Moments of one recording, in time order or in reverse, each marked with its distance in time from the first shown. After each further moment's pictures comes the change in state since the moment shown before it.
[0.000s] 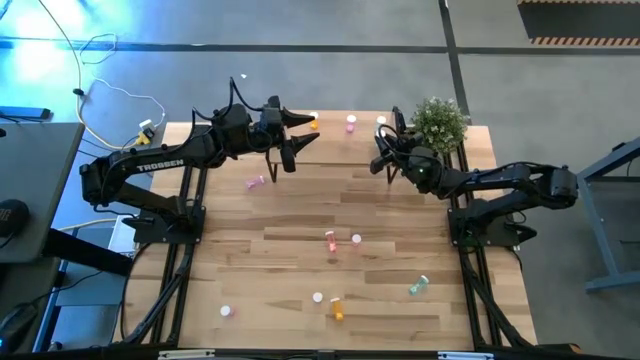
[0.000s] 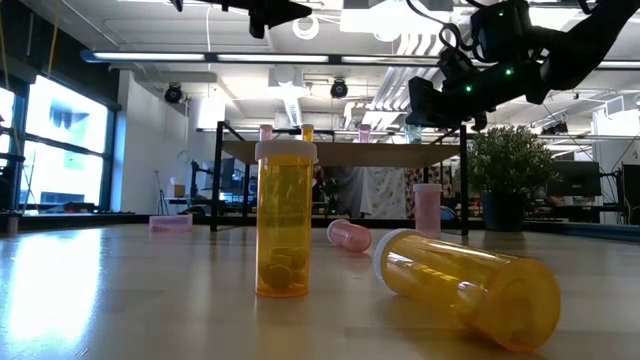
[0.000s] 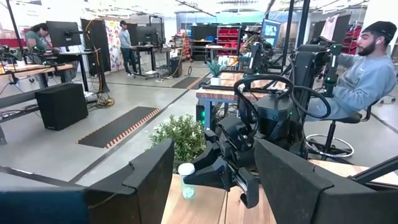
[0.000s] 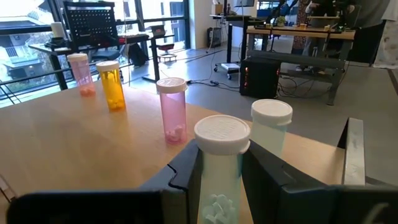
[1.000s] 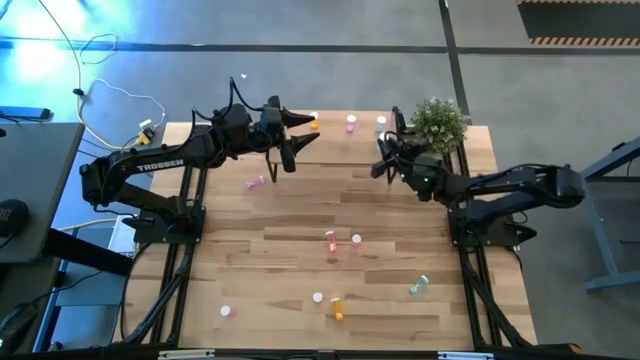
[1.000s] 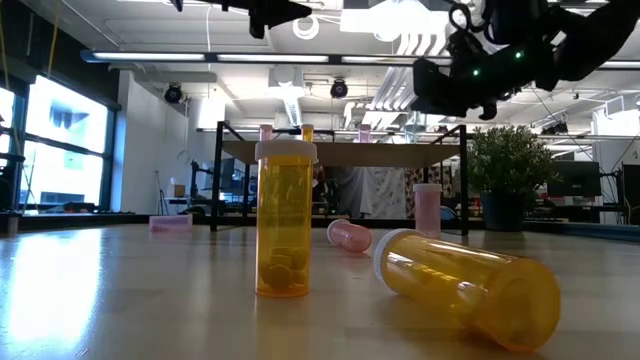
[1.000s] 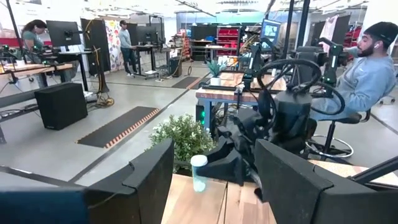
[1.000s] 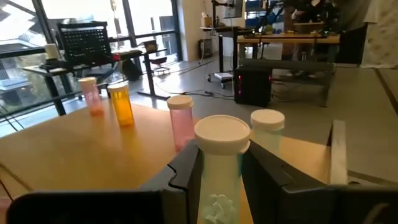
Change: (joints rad) left arm 0.000 0.000 0.001 -0.001 0.000 -0.004; right arm 0.125 -0.054 -0.005 0.037 0.172 0.019
